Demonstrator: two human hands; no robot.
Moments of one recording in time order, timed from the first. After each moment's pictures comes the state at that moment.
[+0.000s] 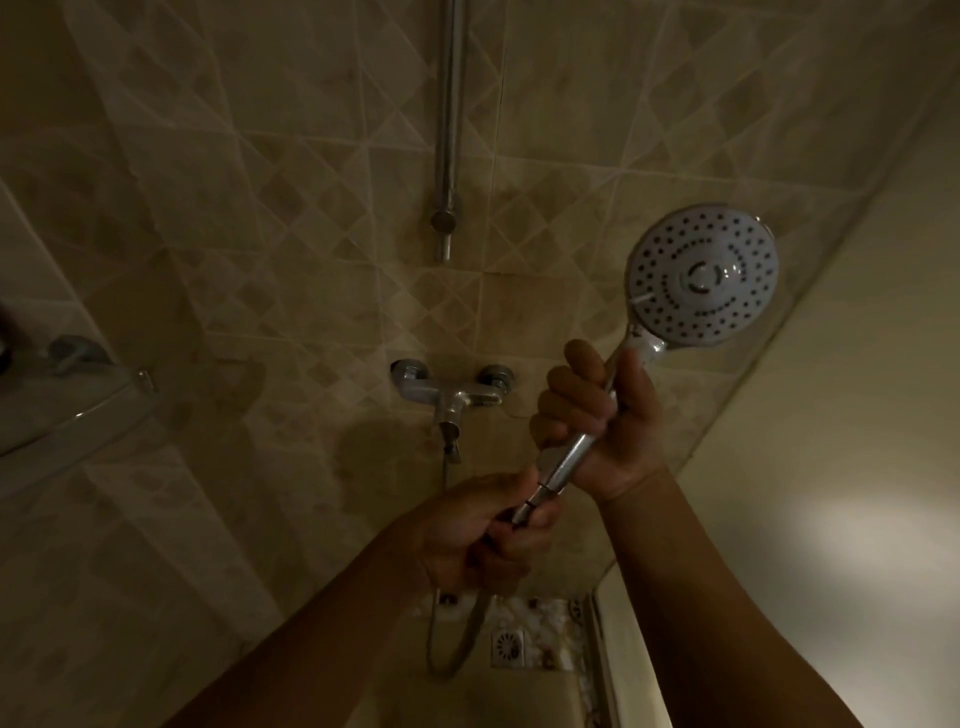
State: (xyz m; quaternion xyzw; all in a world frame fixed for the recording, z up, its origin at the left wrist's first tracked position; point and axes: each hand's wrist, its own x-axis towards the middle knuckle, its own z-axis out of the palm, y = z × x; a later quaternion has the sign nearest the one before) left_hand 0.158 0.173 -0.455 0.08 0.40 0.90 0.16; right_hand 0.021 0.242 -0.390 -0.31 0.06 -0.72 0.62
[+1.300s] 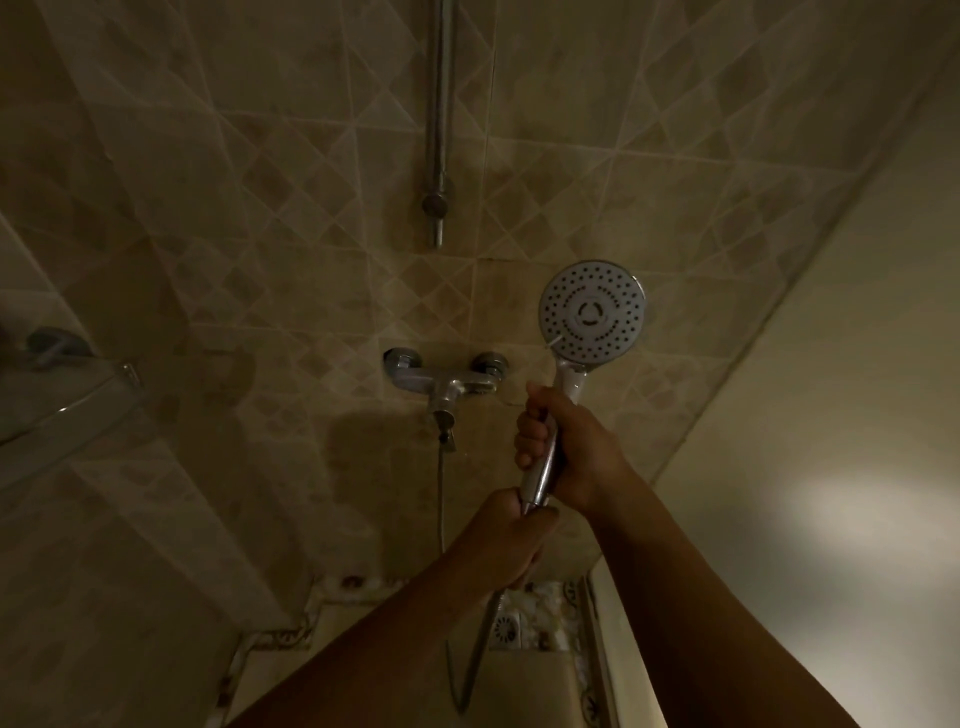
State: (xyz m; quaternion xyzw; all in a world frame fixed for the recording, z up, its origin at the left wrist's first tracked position) left_hand 0.141 0.213 -0.490 -0.28 0.66 0.69 -0.07; right_hand 0.018 0.239 -0.440 -0.16 0.47 -0.70 0.51
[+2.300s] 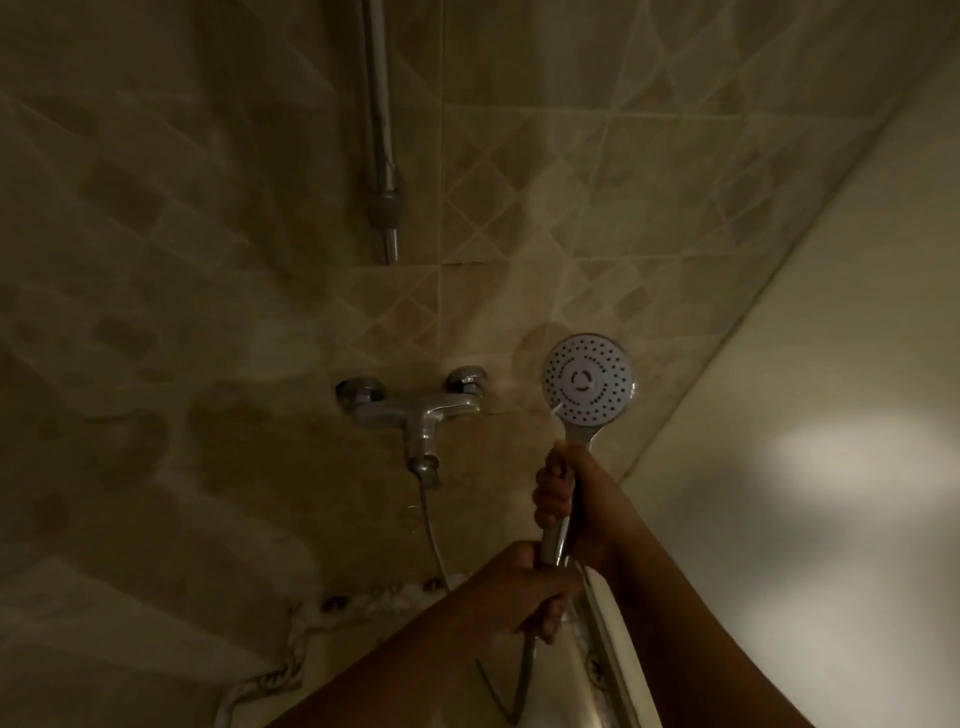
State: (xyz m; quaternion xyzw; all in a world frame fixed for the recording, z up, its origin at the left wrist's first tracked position) left_hand 0.094 0.149 -0.568 -0.20 0.54 0.80 0.16; right_hand -0.021 0.212 -0.517 -0.02 0.46 -0.74 0.48
